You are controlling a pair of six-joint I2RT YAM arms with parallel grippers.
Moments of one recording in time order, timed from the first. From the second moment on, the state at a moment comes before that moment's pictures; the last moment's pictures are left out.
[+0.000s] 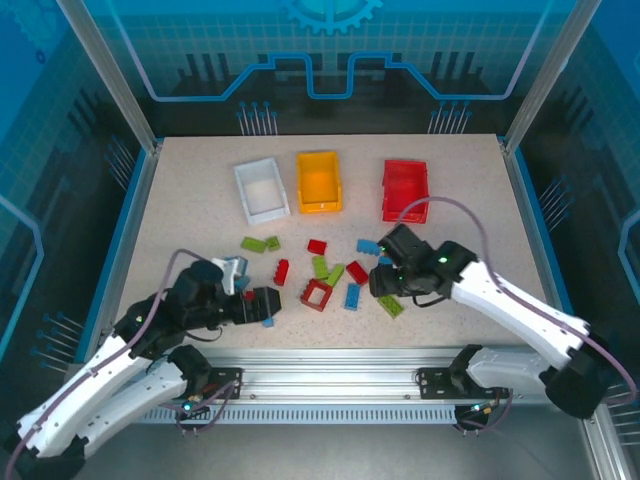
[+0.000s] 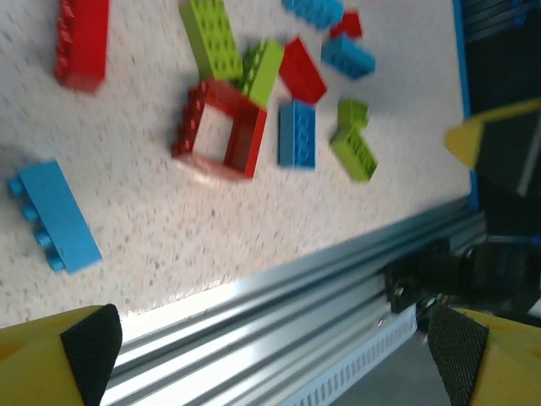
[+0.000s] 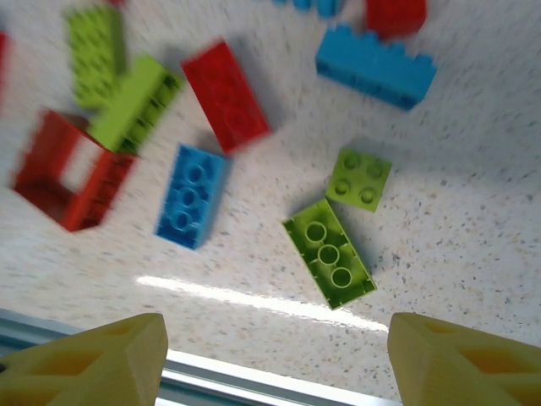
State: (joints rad) left arm -0.73 0.57 0.67 -0.84 0.20 -0.88; right arm 0.75 1.19 0.96 -1.01 0.09 0.64
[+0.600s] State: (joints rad) left arm -1.15 0.84 0.63 -0.53 -0.17 -0.99; right arm 0.68 1.49 0.83 -0.85 0.05 0.53
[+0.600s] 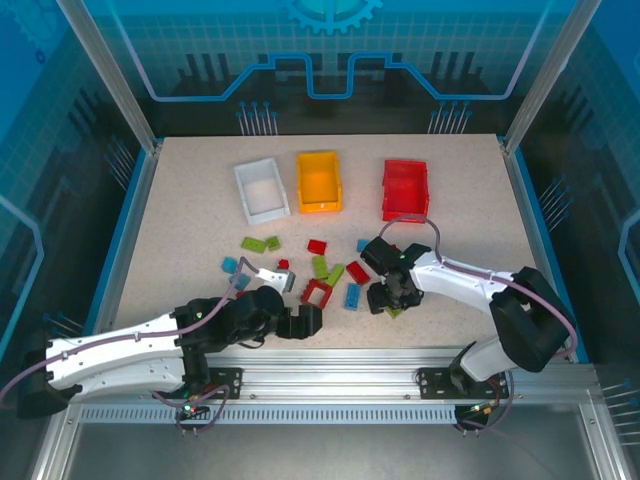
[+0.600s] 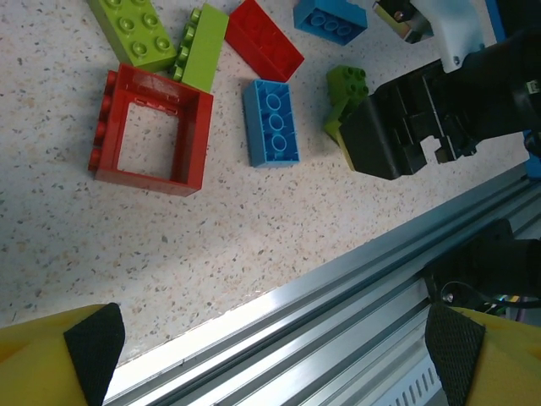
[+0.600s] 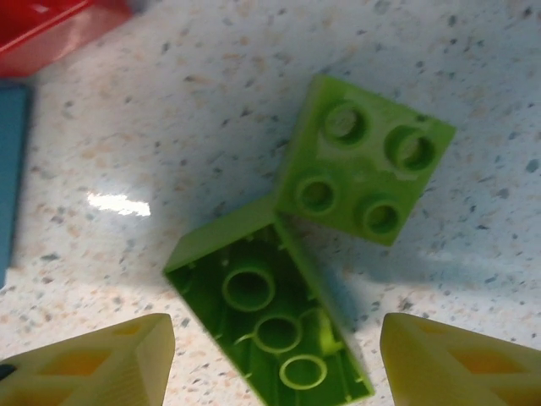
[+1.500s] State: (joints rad) left arm -0.97 1.06 0.94 -0.53 -0.12 -0.90; right arm 0.49 1.39 1.20 -0.93 0.09 0.45
